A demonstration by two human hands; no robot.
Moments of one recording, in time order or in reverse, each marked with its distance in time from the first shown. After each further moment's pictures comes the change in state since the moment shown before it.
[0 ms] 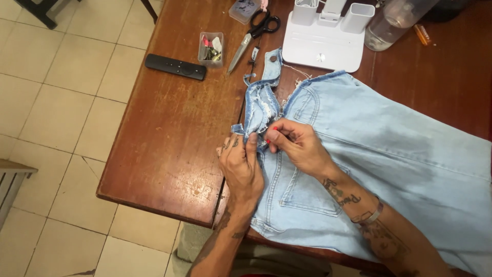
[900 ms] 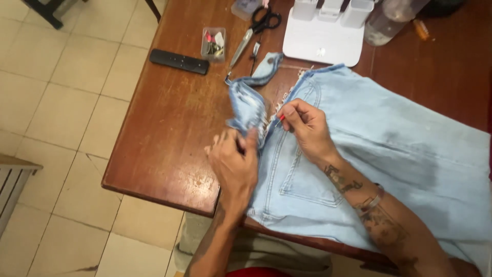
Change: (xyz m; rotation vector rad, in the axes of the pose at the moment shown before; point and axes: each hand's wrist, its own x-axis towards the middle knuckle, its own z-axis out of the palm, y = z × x) left_hand -0.006 0.000 -0.023 0.075 -0.020 -0.135; right_hand 0.013 0.018 -0.010 0.051 0.194 -0.082
